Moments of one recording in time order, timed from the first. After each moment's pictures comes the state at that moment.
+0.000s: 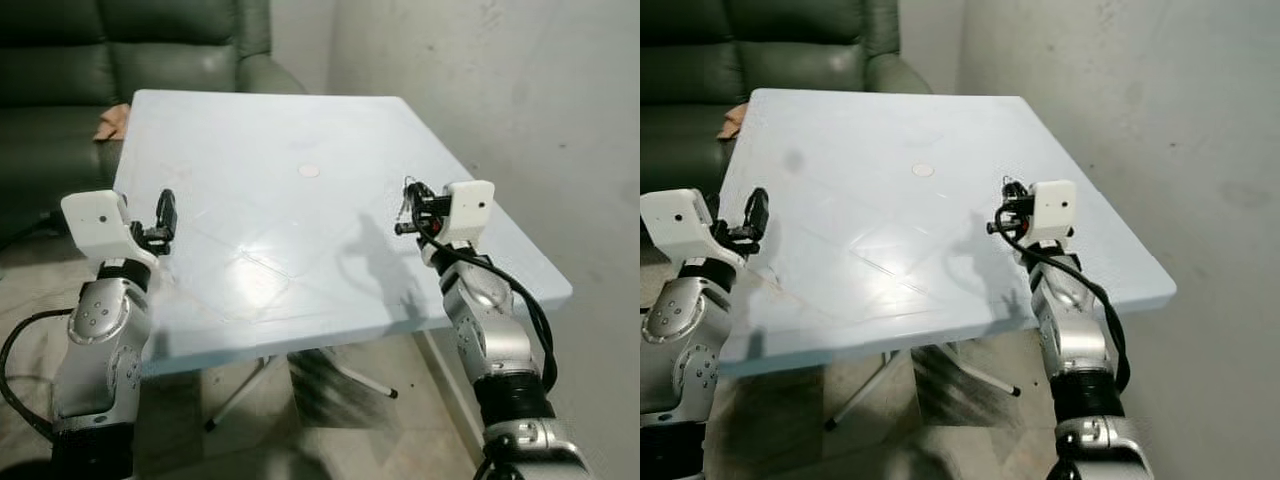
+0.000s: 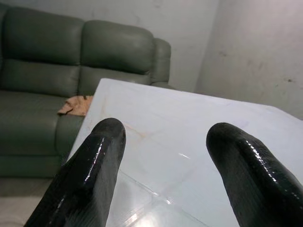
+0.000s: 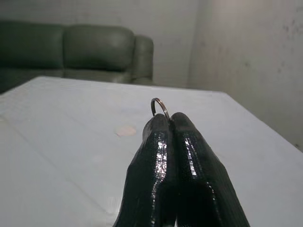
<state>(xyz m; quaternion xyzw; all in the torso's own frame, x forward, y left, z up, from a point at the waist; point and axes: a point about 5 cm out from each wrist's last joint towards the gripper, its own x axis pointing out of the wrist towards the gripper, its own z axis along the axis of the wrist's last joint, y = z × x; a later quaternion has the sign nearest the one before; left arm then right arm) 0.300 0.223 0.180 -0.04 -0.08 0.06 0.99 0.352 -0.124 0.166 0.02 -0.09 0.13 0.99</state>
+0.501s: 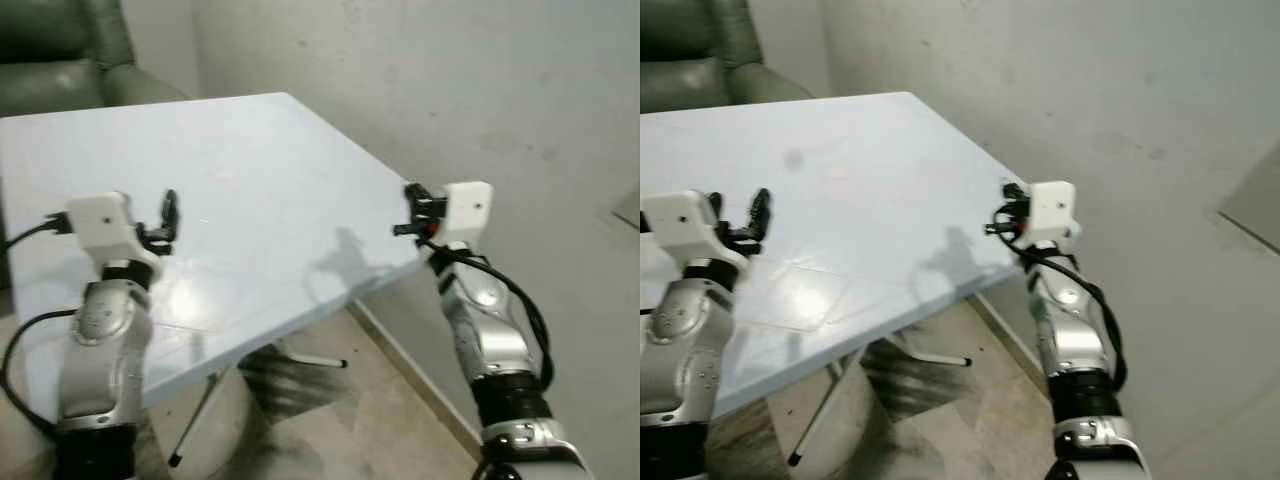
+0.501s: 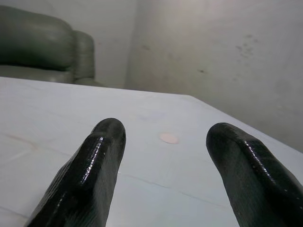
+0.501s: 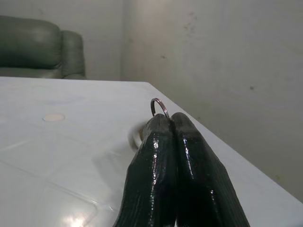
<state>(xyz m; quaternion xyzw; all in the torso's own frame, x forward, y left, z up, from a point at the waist) 0.301 0.221 0.182 -0.04 -0.09 0.06 0.99 0.352 -0.123 0.167 0.02 -0.09 0.14 0.99</state>
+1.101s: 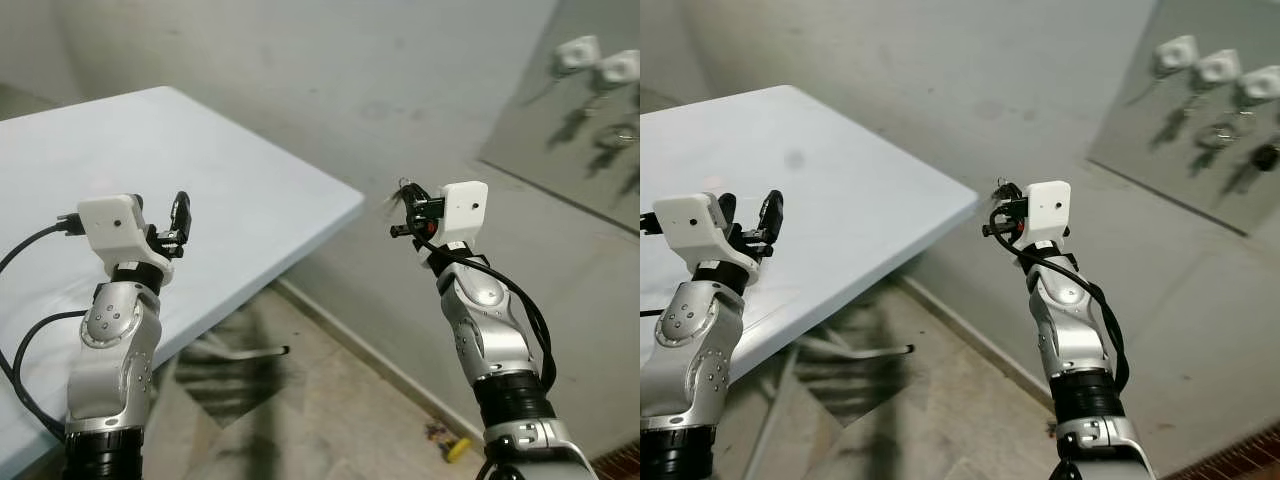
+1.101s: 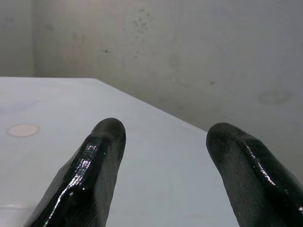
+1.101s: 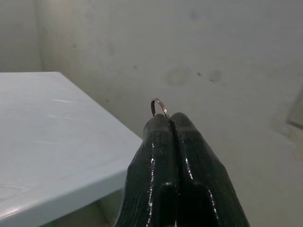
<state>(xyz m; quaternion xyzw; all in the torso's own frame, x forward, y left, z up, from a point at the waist) 0.302 0.210 0.179 -0.04 -0.09 0.03 0.99 0.352 -0.134 0.167 0.01 -0.09 0.12 0.99</state>
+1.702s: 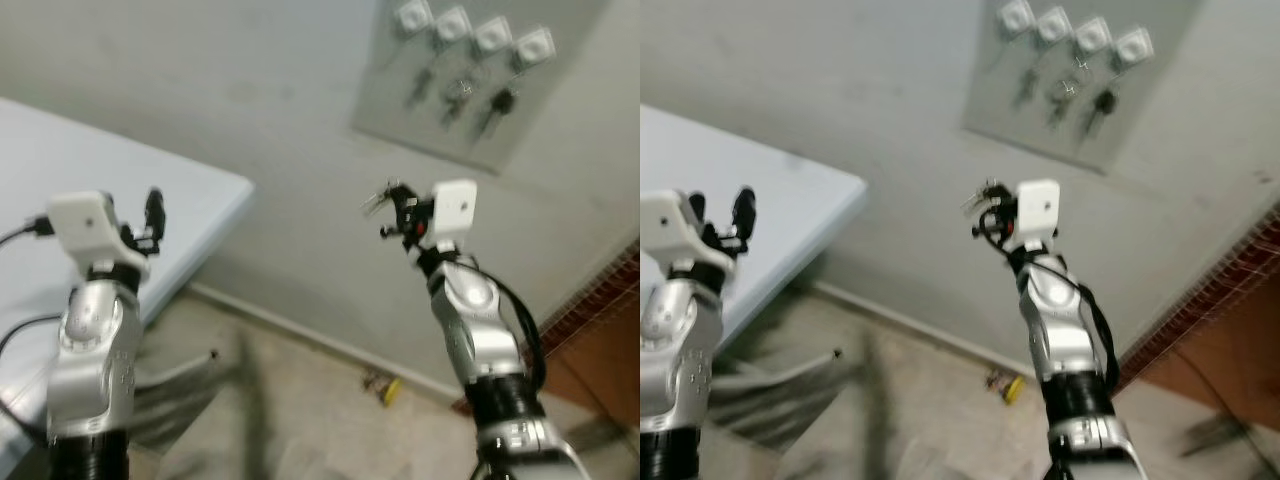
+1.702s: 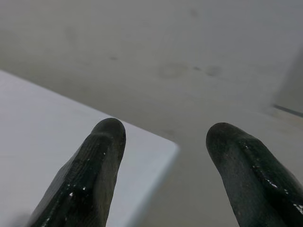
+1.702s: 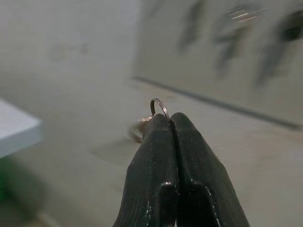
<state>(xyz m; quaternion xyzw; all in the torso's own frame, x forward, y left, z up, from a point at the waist) 0.298 0.212 0.176 -0.05 -0.08 0.05 0.99 0.351 -0.138 0.163 0.01 -0.08 0.12 0.99</state>
